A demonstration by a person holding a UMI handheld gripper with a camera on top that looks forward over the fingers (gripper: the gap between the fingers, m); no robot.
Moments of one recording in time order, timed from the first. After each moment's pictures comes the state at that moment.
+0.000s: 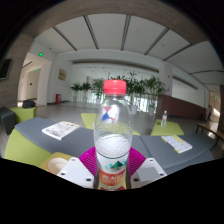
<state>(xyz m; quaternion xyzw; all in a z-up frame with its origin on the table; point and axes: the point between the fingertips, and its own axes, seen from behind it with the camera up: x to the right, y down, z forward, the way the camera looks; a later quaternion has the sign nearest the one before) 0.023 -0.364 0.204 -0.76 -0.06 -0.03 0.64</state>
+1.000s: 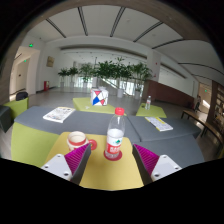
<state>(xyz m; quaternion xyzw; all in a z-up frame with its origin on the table) 0.023 -0.548 0.207 -0.82 0.00 -0.09 0.57</state>
